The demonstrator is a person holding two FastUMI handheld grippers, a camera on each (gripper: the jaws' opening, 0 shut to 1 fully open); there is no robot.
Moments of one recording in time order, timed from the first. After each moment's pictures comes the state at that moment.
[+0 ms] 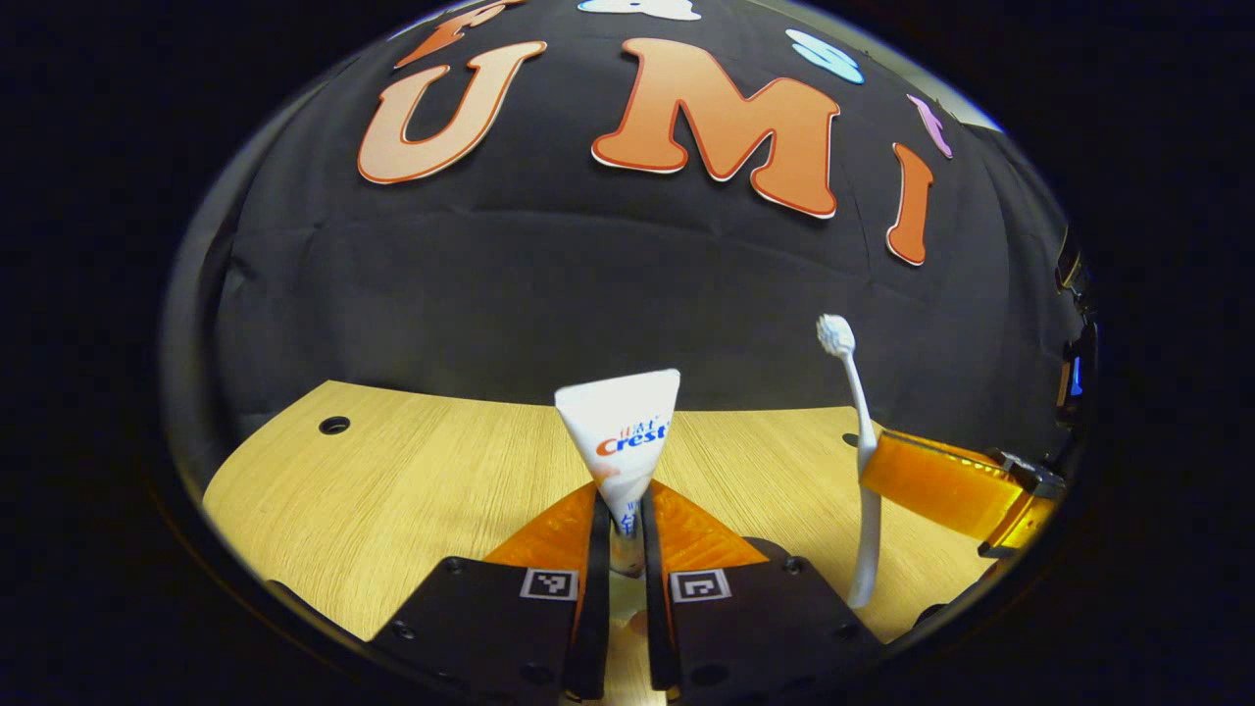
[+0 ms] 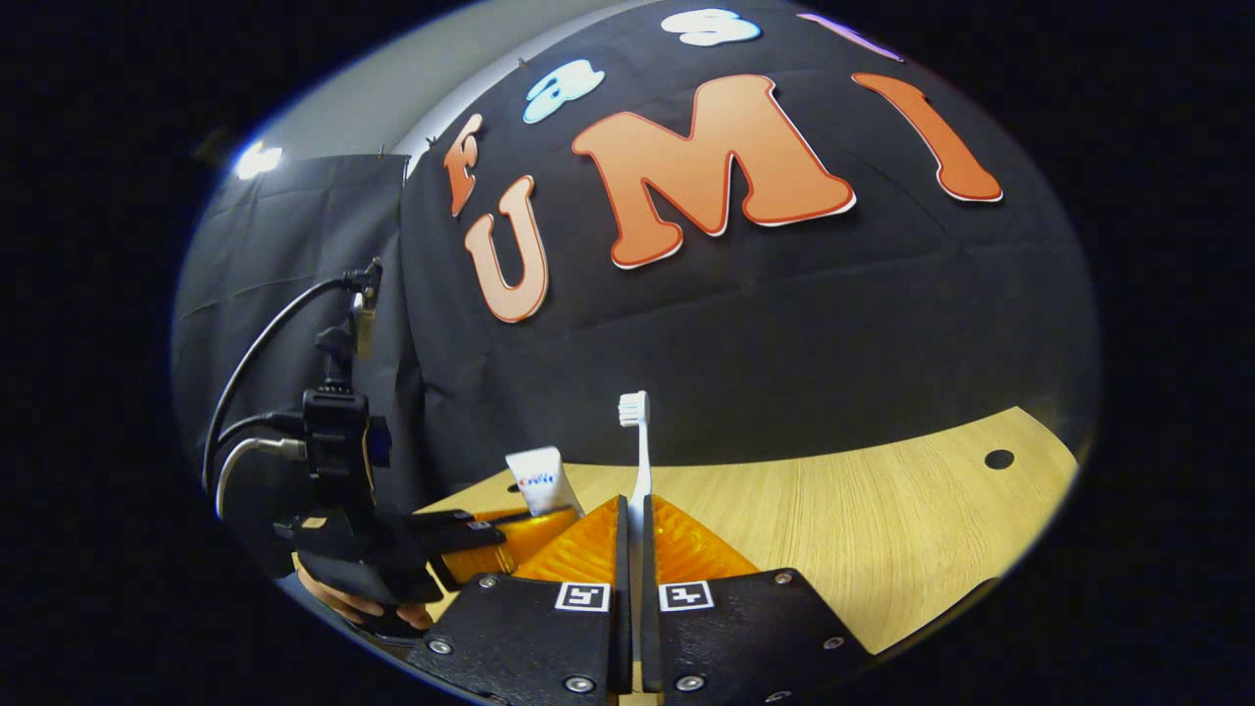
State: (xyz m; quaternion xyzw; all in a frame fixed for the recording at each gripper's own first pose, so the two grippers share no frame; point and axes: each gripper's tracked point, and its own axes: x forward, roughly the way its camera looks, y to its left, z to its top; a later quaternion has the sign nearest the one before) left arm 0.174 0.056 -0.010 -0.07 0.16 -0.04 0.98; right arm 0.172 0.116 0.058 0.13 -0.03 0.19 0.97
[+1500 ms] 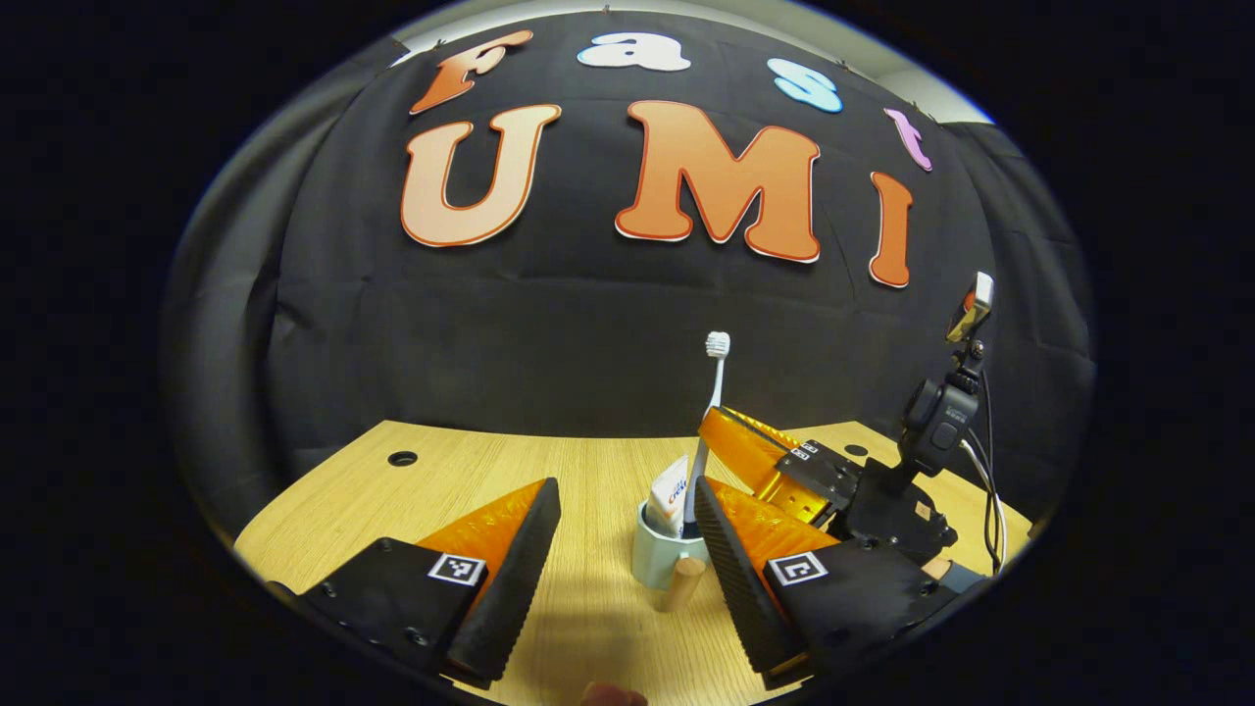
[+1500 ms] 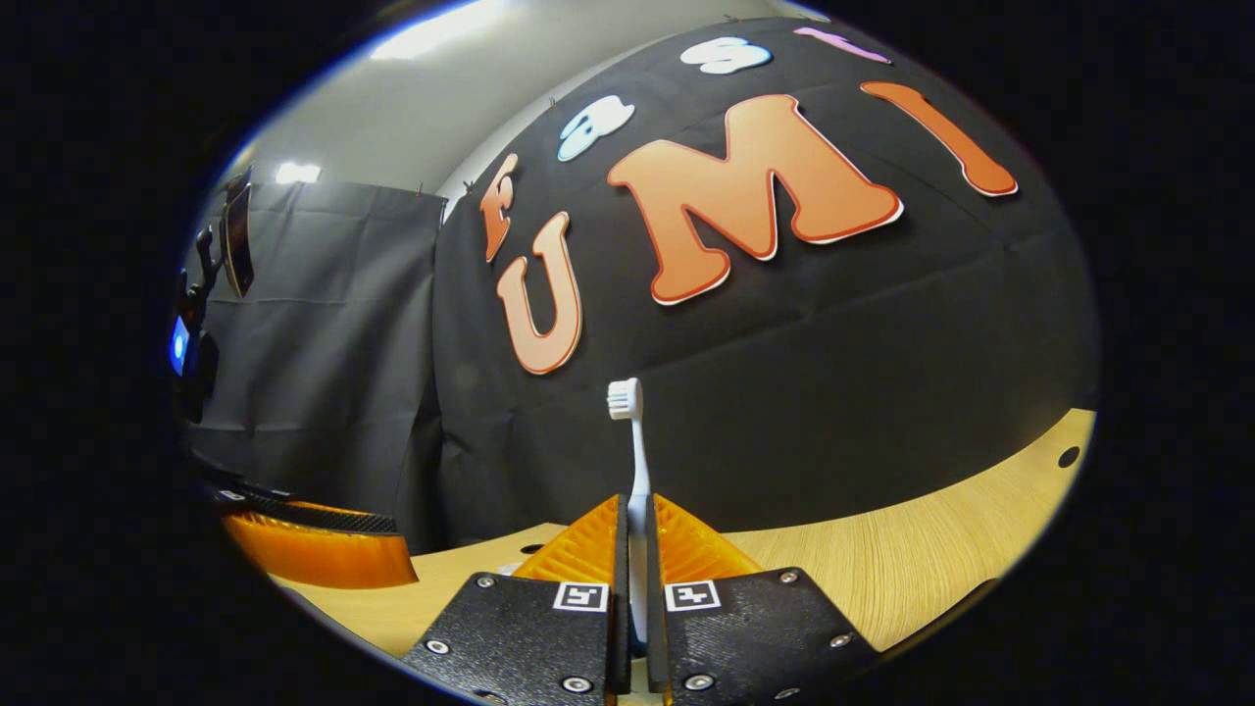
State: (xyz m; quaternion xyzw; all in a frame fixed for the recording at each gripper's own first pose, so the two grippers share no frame) left arm 0.095 0.097 0.043 -0.03 0.09 0.00 1.00; right arm 0.234 0.167 0.061 0.15 -0.14 0.22 0.95
